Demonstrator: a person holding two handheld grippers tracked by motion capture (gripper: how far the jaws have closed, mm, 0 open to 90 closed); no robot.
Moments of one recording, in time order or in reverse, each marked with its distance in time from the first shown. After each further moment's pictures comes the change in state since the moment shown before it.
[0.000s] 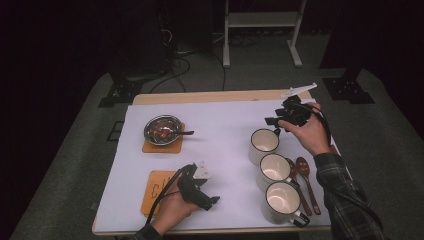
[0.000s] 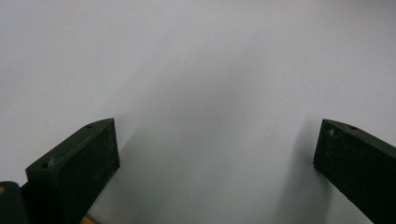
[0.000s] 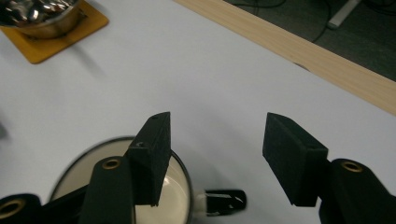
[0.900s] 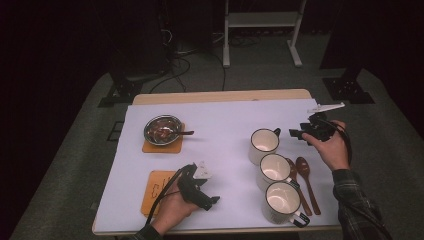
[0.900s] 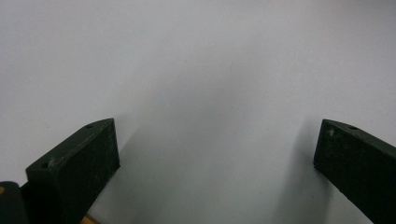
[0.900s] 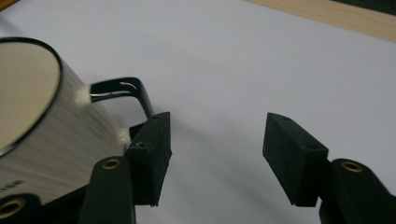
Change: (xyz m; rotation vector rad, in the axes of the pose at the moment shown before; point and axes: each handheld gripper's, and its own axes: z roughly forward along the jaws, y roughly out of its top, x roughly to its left) left arm 0.000 0.000 0.000 0.004 -0.001 0.000; right arm -0.050 -0.080 -0.006 0.002 -0.082 0.152
